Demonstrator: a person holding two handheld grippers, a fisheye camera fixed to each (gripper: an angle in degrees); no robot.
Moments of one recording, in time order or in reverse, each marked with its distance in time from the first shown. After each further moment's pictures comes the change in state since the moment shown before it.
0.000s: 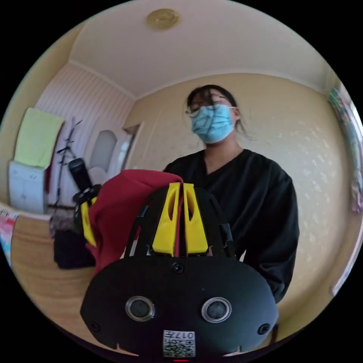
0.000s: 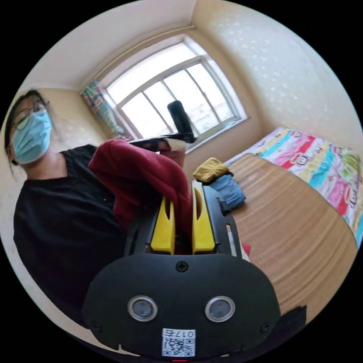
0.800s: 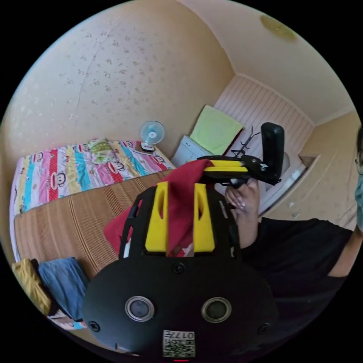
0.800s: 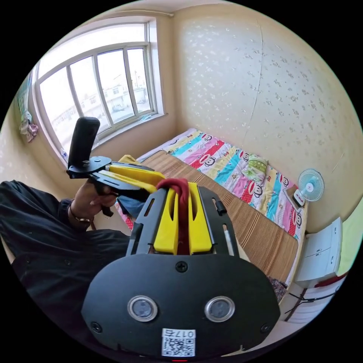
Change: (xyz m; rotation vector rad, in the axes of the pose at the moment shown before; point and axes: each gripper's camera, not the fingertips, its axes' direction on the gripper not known) left arm -0.008 0.014 0.157 0.124 -1.339 -0.600; right arm -0.110 -0.099 0.079 -0.098 0.800 0.044
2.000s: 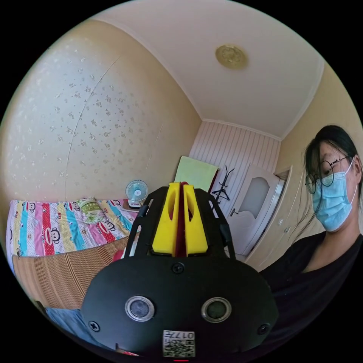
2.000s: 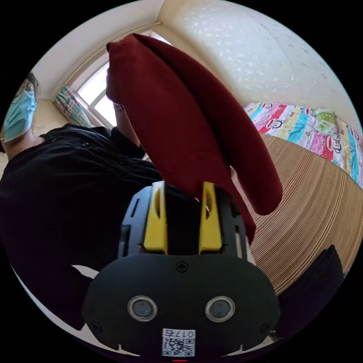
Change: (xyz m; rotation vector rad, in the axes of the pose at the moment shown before) left arm 0.034 -0.030 -0.092 0.417 0.109 0.168; right arm 0.079 0.197 0.051 -0.009 -0.694 0.075
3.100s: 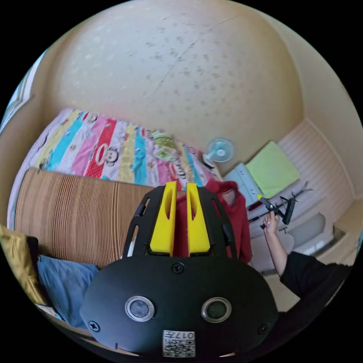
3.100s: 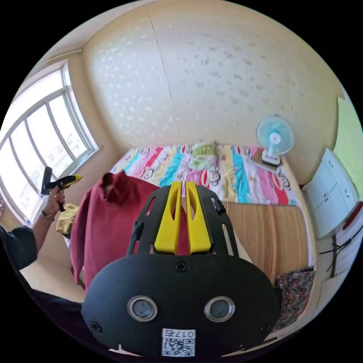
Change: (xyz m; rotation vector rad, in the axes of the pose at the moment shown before) left arm -0.531 -0.043 0.095 -0.327 -0.465 -0.523; right arm 0.277 -0.300 -0.216 0.274 0.820 0.313
